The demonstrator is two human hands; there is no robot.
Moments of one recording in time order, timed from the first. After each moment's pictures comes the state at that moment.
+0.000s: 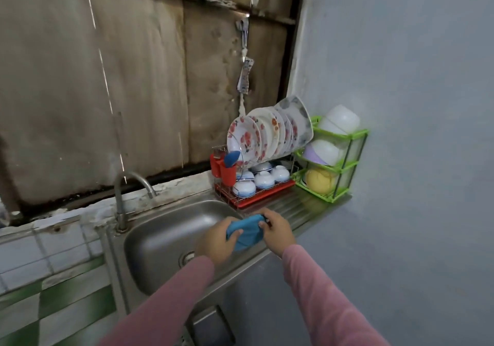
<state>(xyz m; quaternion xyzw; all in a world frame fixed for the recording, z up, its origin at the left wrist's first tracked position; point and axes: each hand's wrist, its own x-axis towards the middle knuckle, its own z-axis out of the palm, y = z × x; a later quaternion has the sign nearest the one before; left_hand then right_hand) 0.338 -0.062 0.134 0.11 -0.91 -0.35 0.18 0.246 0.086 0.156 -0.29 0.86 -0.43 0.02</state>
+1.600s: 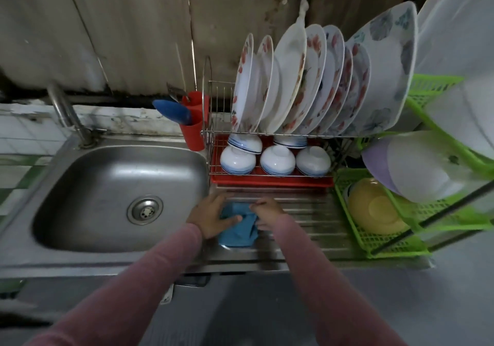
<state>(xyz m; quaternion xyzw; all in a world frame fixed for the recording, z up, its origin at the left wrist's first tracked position) 0.012 -0.043 -0.003 0.37 -0.85 -0.37 0.08 -0.158 0.036 0.025 -0.23 0.78 -0.33 0.47</state>
